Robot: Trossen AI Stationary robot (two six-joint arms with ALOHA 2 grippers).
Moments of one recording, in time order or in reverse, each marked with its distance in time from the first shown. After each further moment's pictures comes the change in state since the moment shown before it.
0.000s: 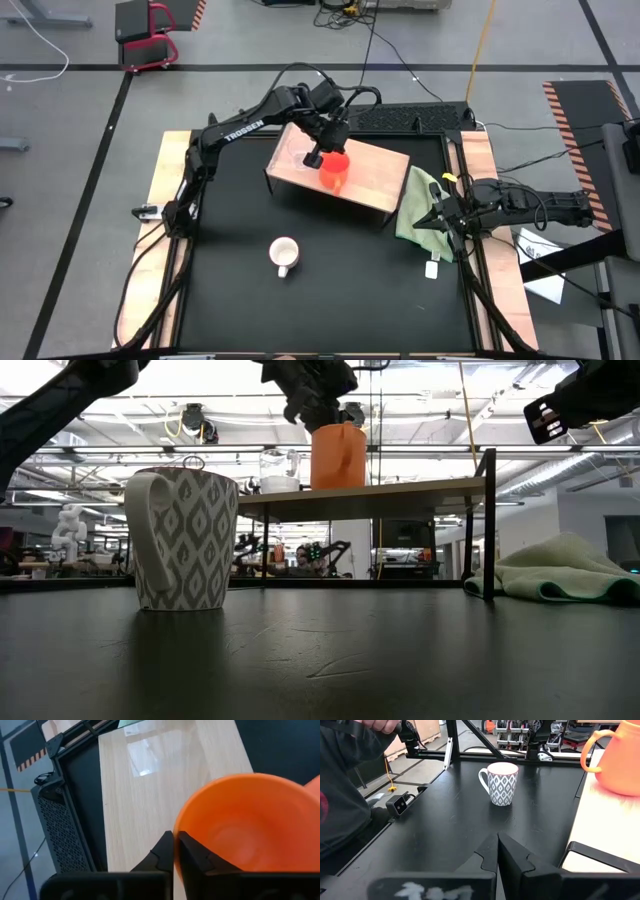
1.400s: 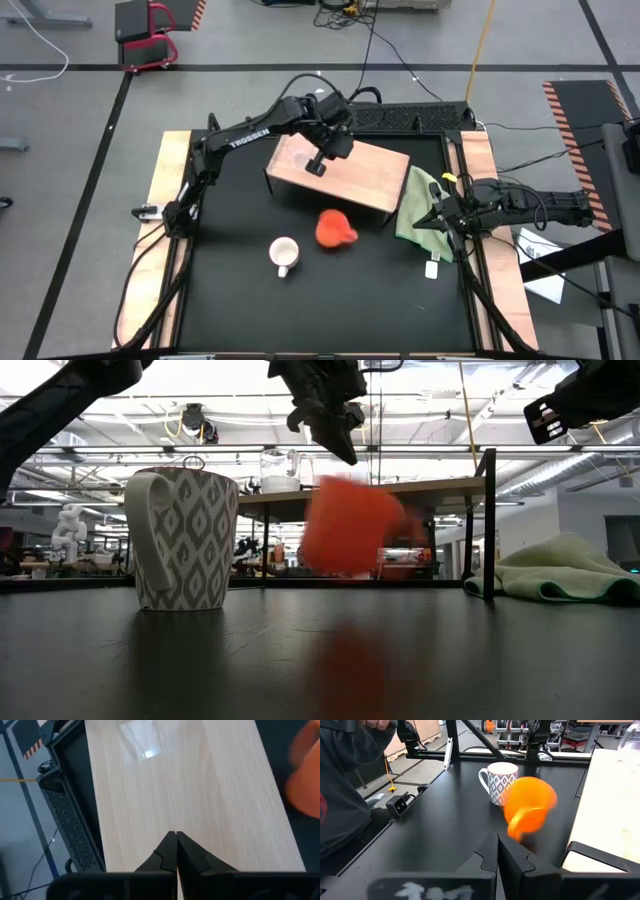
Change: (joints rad) left arm -0.058 0.004 -0.002 0.025 -0.155 0.028; right arm 0.000 0.000 0.000 0.000 0.000 0.003
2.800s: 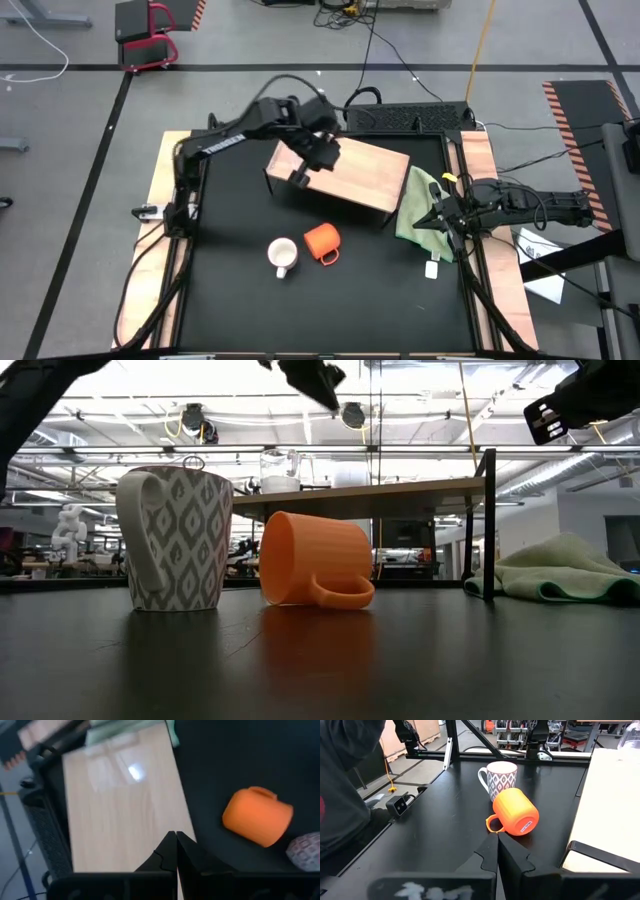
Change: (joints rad) left arm -0.095 -0.156 0.002 -0.150 0.066 -0.122; right arm 0.000 -0.001 0.000 -0.002 0.000 0.004
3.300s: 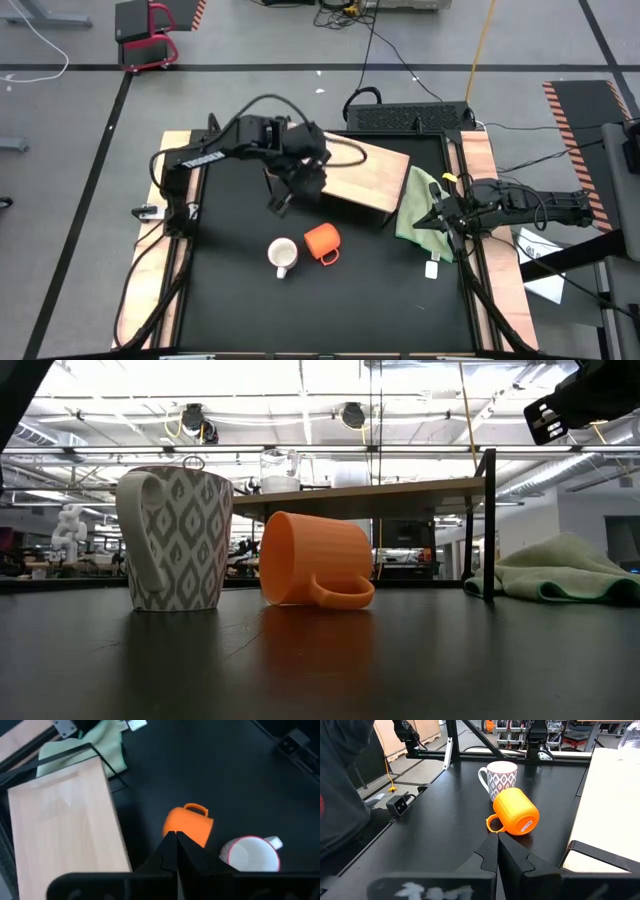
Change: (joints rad) left arm -0.173 -0.098 0.000 -0.124 0.034 -0.107; right arm 0.000 0.000 0.000 0.000 0.000 0.000
